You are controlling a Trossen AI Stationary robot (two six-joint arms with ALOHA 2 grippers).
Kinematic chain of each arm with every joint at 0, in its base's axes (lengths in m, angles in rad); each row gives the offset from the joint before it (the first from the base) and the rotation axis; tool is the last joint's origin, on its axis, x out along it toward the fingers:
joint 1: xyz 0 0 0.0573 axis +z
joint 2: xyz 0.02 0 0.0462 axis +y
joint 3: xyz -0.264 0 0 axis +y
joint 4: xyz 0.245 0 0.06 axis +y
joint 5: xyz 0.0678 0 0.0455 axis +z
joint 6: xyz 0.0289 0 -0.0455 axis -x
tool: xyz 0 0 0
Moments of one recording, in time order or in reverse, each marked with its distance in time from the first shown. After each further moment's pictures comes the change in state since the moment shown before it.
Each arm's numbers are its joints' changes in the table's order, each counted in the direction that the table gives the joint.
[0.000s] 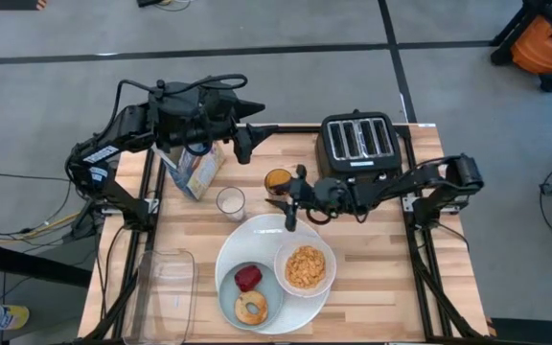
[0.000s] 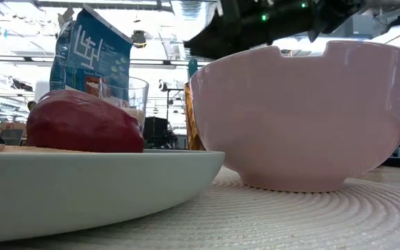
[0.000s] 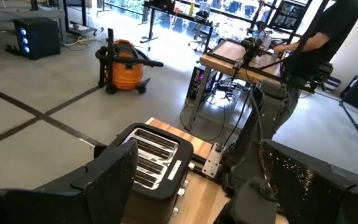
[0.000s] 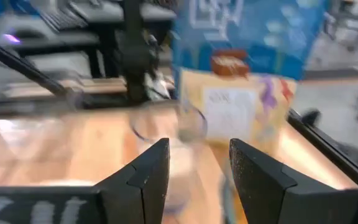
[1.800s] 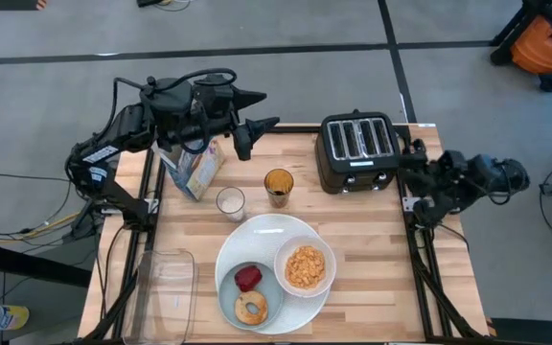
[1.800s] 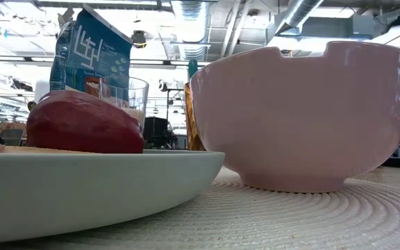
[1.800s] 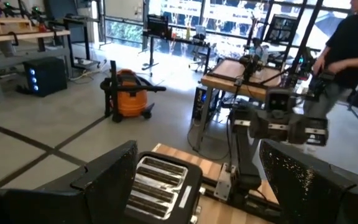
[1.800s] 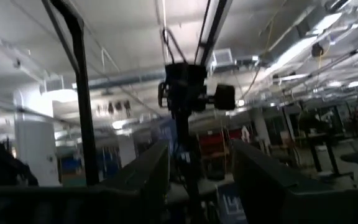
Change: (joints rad) left arm 0.000 0.000 0.000 -0.105 0.018 -0.137; right arm 0.283 -1.253 0.368 0.117 -0.097 0.026
